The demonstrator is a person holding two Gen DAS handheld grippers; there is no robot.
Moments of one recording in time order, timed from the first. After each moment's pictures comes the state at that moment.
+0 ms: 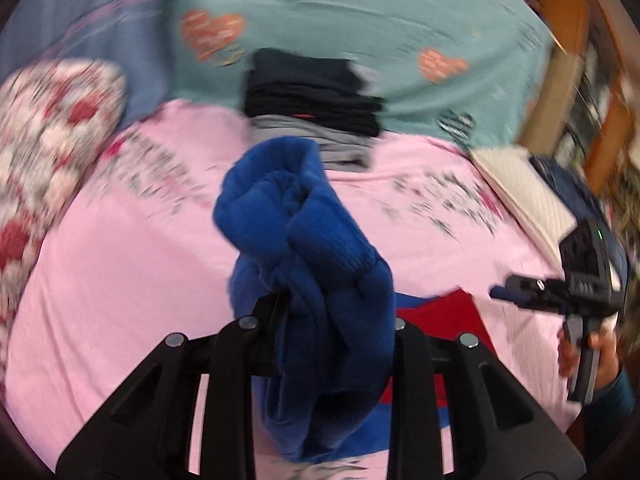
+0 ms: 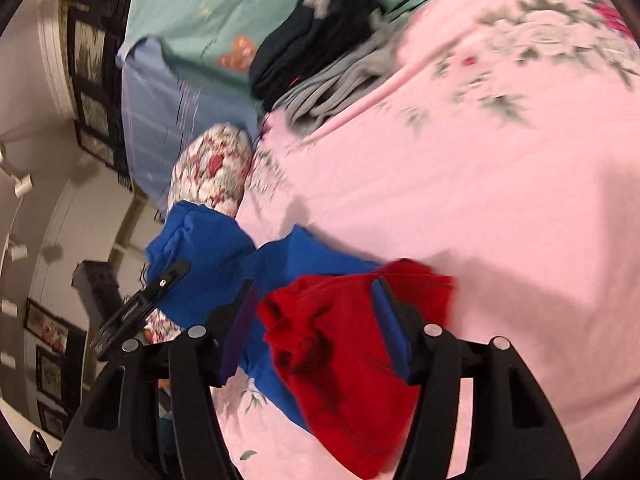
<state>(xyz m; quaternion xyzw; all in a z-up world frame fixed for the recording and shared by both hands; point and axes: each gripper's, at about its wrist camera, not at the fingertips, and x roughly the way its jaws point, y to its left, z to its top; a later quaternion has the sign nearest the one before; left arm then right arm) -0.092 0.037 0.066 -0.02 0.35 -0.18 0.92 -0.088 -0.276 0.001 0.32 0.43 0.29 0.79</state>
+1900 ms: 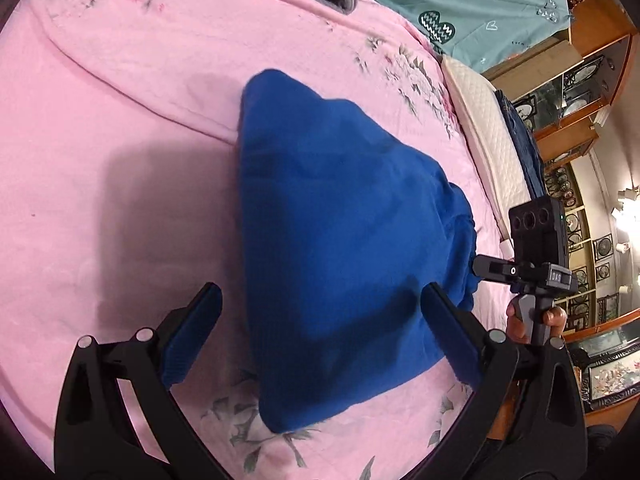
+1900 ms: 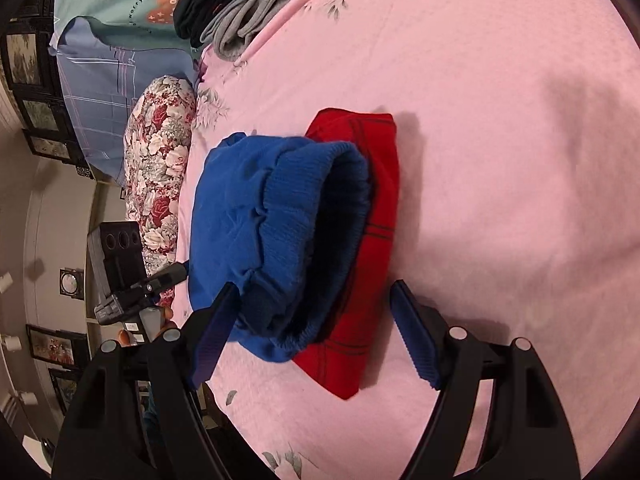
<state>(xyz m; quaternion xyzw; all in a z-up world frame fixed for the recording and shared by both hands) -0.060 0.073 -0.056 -0.17 0.58 -0.30 0.74 -0.124 -0.269 -0.045 0.32 0.56 0.25 0.72</state>
